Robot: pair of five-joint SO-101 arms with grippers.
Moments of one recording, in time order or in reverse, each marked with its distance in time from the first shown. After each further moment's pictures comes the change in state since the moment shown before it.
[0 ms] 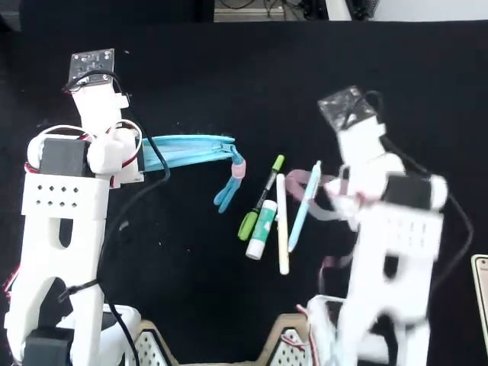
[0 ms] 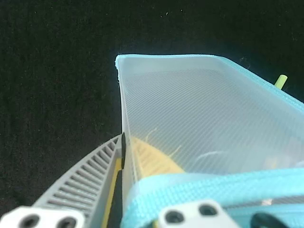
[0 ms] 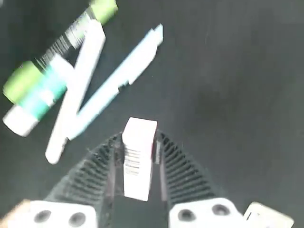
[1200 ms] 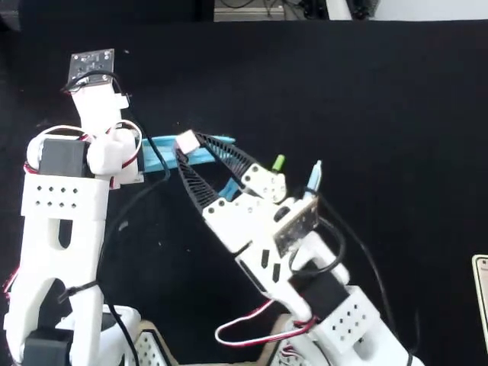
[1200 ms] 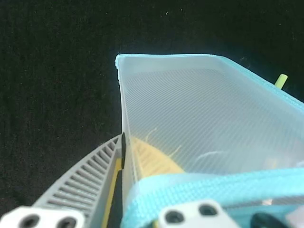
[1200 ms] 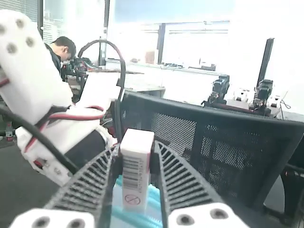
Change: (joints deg) left arm 0.0 0.0 0.3 0.0 0.0; right arm -46.9 -33.6 46.1 -83.8 -26.0
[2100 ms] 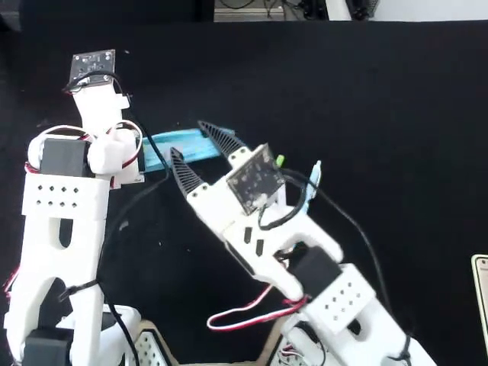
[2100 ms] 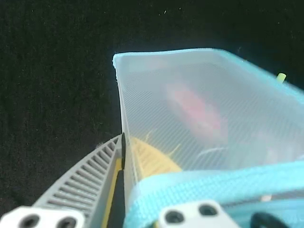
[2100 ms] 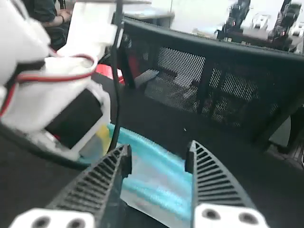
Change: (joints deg) left arm 0.1 0.0 0.1 0.0 0.0; right arm 0.2 15.0 -19.4 24.3 -0.1
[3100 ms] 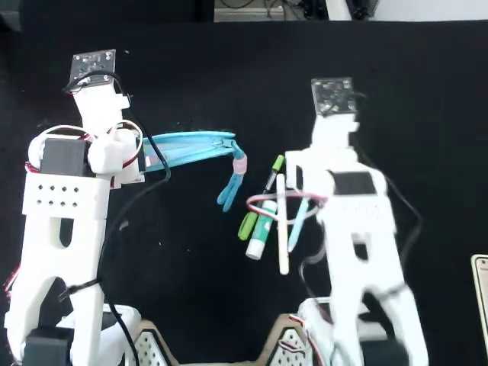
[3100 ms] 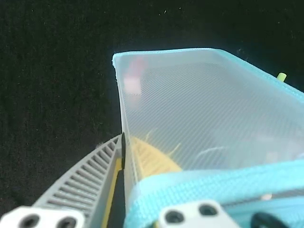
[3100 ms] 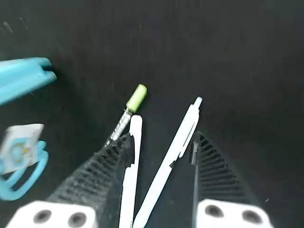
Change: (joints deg) left arm 0.0 0.0 0.0 0.0 0.0; right arm 36.7 33.9 -13.4 29.7 -6.4
